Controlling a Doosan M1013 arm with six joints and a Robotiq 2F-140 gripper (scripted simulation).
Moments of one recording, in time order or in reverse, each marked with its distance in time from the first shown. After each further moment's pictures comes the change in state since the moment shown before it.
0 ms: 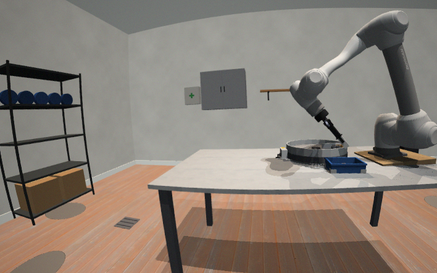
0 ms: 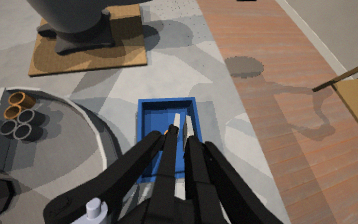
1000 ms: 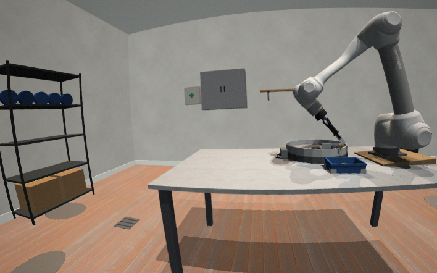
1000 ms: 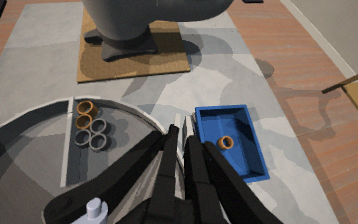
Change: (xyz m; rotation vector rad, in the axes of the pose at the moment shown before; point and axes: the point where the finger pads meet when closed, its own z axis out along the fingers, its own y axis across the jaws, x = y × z) arm -0.011 -0.147 -0.008 0.001 0.002 0.001
